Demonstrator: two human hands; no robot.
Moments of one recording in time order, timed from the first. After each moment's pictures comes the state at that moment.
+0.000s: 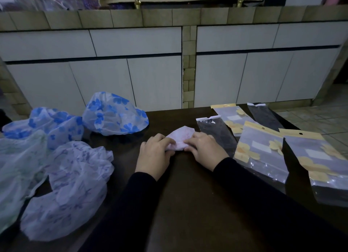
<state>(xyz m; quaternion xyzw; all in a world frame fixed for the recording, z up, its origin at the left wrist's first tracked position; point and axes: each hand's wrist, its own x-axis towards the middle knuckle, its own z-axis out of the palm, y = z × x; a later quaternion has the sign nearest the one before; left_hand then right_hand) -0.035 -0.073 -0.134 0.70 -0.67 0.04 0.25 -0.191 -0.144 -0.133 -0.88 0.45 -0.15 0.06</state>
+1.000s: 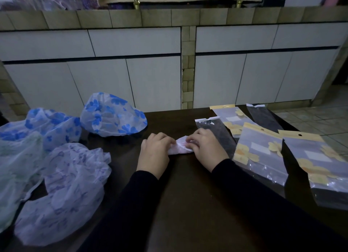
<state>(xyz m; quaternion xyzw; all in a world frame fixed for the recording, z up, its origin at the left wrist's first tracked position) -0.036 -0.084 -0.131 0.69 -0.69 0.05 0.22 -0.193 -0.142 -0.132 -0.83 0.47 -0.27 0.09</state>
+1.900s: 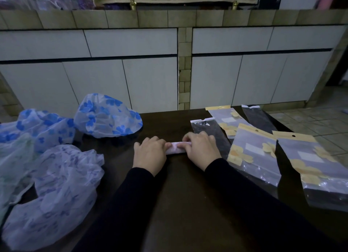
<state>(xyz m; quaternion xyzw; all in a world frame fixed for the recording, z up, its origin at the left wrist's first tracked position) -0.041 -0.091 -0.125 0.73 -0.66 0.02 0.14 -0.189 -0.143 -0.127 -0.83 0.53 -0.19 0.04</state>
